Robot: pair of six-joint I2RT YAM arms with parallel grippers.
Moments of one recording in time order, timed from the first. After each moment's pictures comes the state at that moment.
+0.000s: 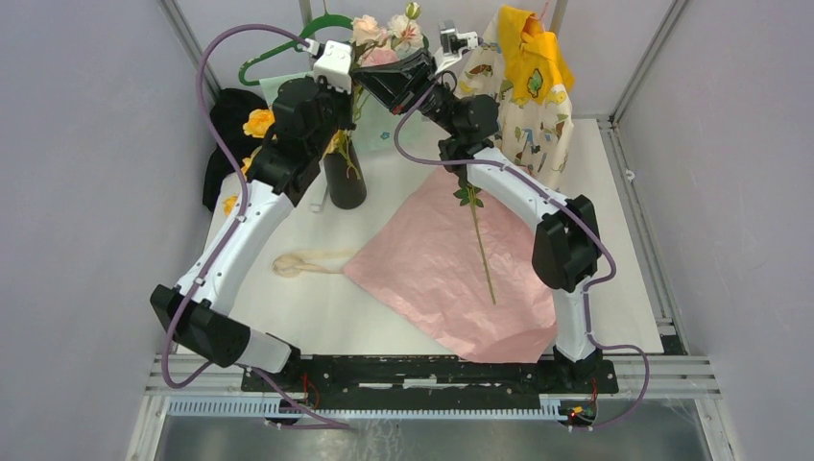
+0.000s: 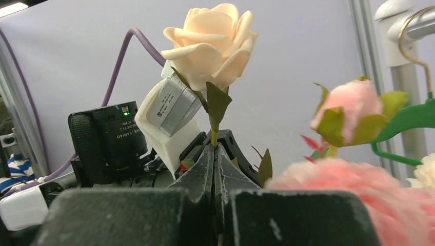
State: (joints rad) left arm -0.43 1.43 1.56 -0.20 -0.17 0.12; right arm 0.63 2.05 1.87 1.07 -0.59 0.91
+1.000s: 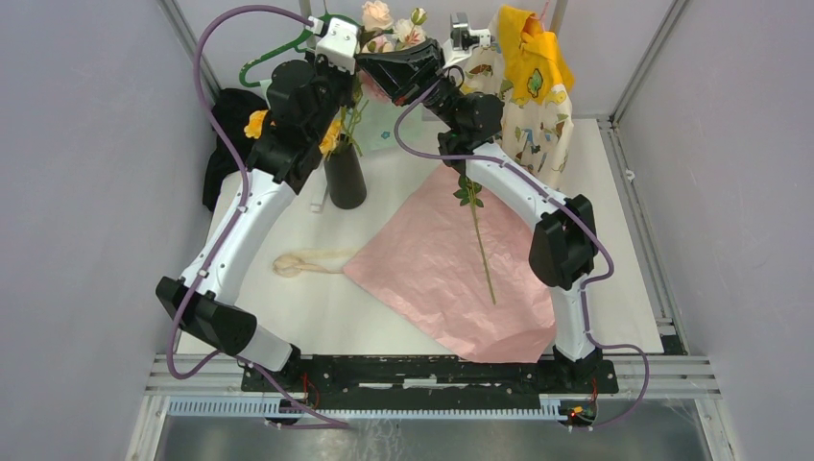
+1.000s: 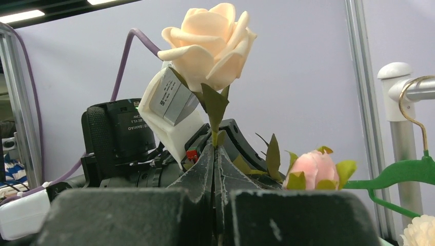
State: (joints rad) left arm -0.44 1.51 1.73 -0.13 -0.17 0.27; right arm 0.62 2.09 1.98 1.14 -0.54 0.90
